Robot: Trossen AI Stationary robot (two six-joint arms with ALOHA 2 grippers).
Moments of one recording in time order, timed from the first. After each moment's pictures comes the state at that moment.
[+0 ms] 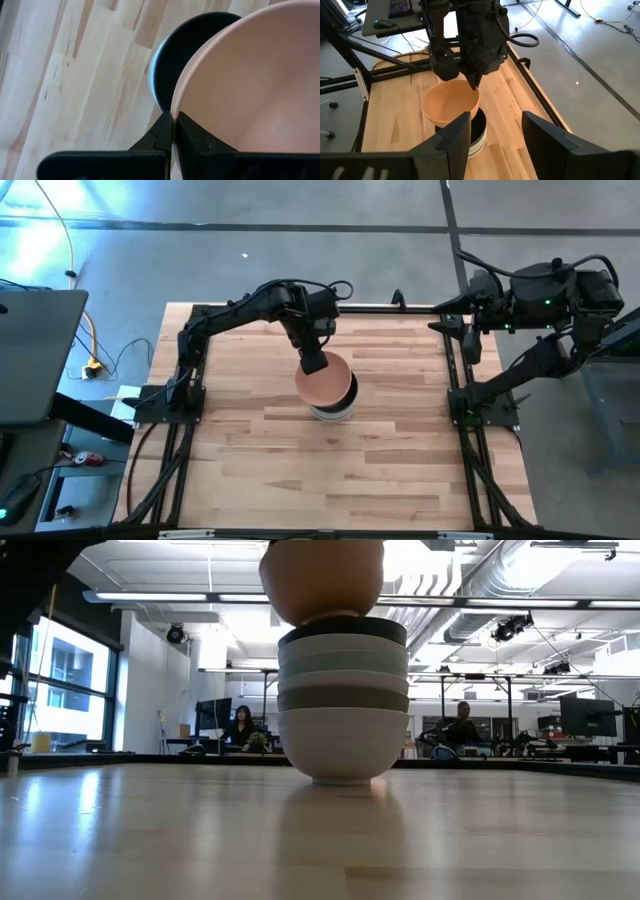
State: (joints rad) left arm 0.35 2.04 2.32 -1.57 0.13 -0.13; right arm 0.08 1.33 2.33 -1.53 0.30 0.21
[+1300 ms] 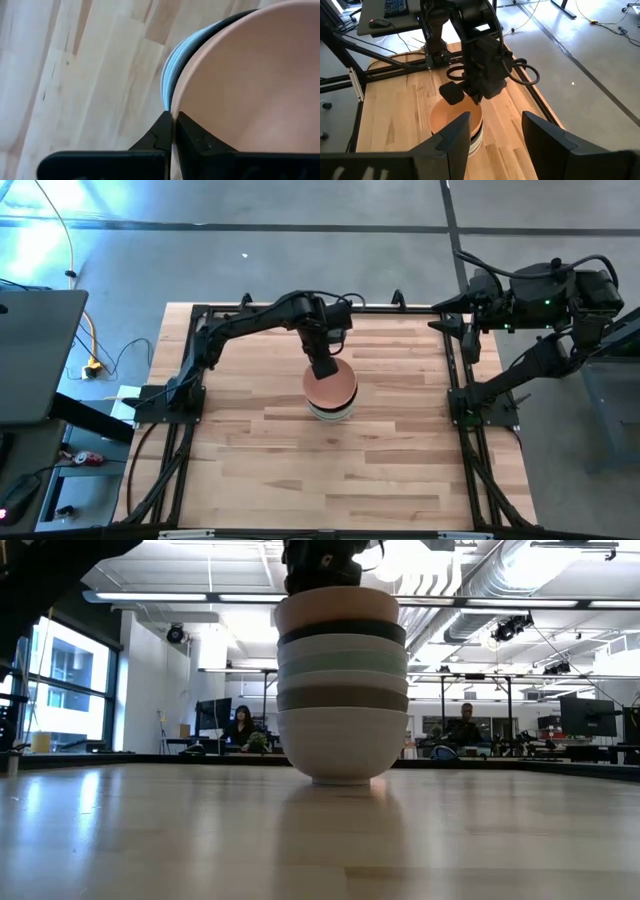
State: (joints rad) left arm 0.34 2.16 2.32 -1.54 0.08 -0.14; right arm 0.08 1.33 2.33 -1.53 0.32 0.20
